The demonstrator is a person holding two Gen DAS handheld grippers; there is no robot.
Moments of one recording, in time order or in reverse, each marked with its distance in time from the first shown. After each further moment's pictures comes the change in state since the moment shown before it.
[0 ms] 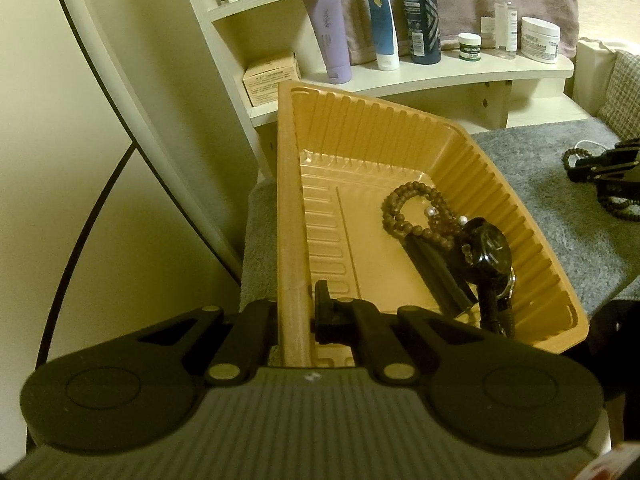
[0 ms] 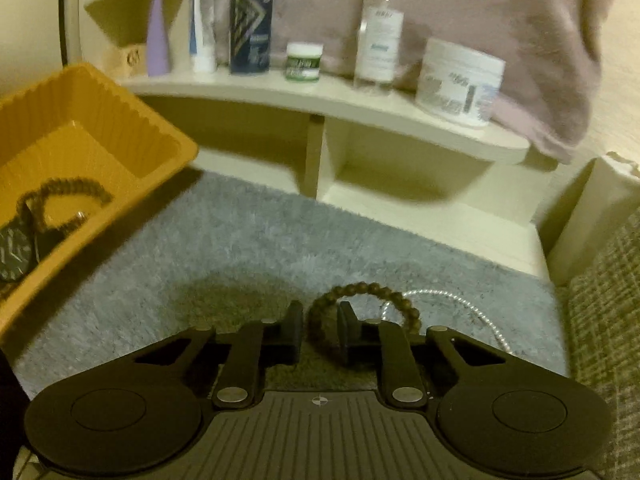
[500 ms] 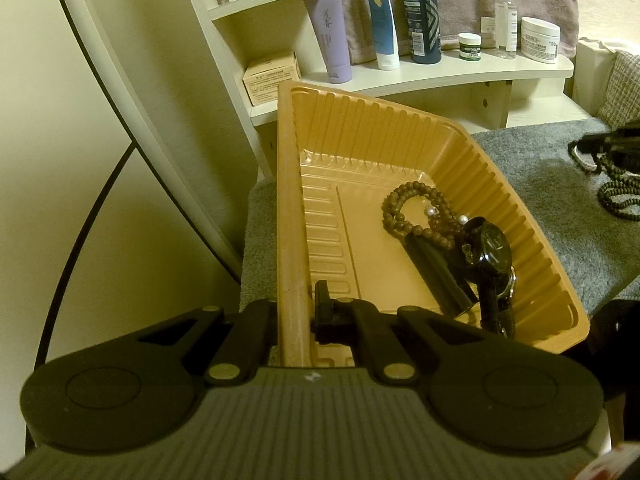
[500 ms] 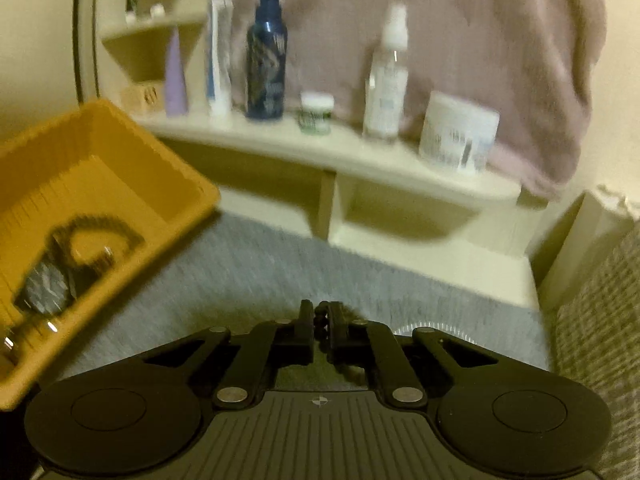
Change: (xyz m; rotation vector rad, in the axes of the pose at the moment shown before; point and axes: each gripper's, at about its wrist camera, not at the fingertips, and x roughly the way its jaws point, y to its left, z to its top) left arm 0.001 0.000 0.000 -0.001 0.000 0.000; right arm -0.046 0.010 0.022 0.010 -0.120 0.034
